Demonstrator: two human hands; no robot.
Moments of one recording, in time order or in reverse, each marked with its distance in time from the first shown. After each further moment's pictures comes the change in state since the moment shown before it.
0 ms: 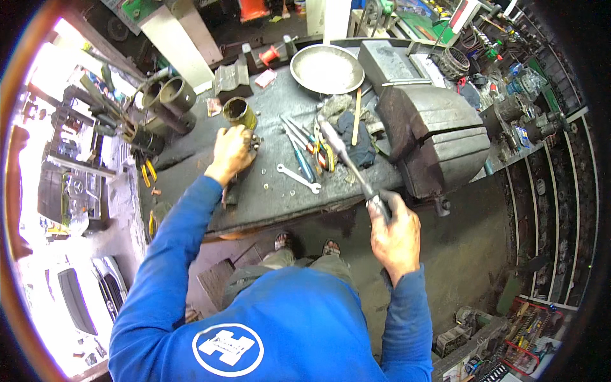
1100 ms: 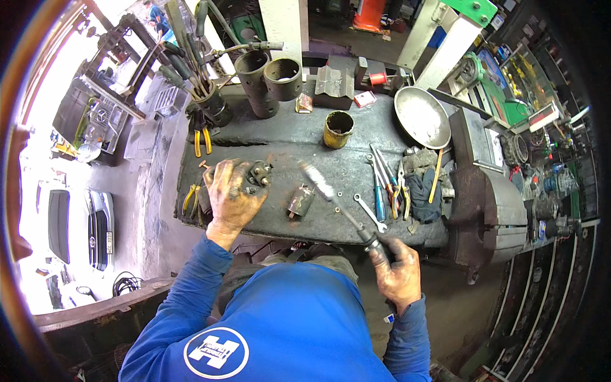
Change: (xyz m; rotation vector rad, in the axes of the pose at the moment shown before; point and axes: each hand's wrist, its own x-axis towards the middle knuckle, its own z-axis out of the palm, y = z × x) left_hand -0.159 -0.063 -0.140 -0.119 0.430 -0.506; right_hand 0.011 -0.097 0.097 0.201 -0.450 -0.193
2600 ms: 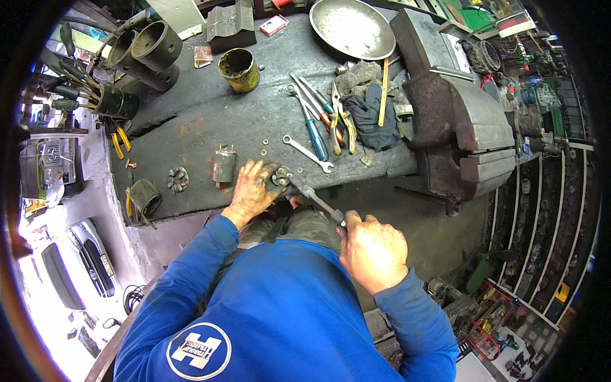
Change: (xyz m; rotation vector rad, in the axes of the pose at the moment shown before) left_hand -0.116 0.108 0.158 -0.400 -0.797 0.085; right_hand -0.019 0.006 -0.039 -0.782 -0.336 0.280
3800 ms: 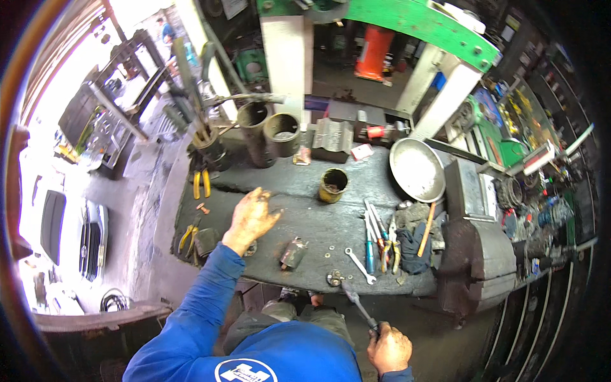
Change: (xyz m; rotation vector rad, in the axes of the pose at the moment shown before) left_hand 0.044 -0.080 -0.204 0.262 0.193 -0.407; right_hand -0.024 0.006 0.048 0.057 0.078 0.118
